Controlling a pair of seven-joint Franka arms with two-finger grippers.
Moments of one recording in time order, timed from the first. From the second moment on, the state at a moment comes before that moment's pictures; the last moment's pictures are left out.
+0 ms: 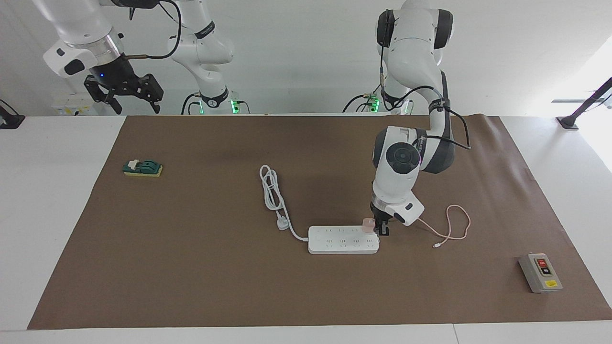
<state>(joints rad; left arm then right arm) -0.61 0.60 0.26 -1.44 -0.11 2.01 -1.74 -0.05 -0.10 -0.01 -1.62 -0.01 1.46 -0.07</state>
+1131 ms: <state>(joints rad) -0.61 0.58 0.26 -1.50 -0.11 2.08 -1.70 -0.05 -0.10 -0.01 -1.62 -0.01 1.46 -0.07</state>
